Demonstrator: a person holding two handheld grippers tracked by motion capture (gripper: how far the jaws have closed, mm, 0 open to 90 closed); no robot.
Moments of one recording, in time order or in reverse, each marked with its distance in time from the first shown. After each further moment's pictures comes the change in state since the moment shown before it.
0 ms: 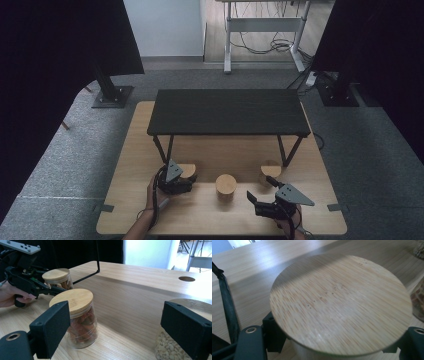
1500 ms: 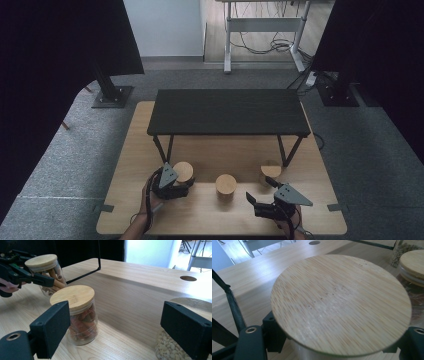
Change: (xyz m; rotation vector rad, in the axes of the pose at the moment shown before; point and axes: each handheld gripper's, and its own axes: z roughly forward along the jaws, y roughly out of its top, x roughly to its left) left arm -0.005 0.010 -0.034 -0.050 -0.043 0.040; right arm 0.002 -0.001 0.001 0.019 0.005 -0.025
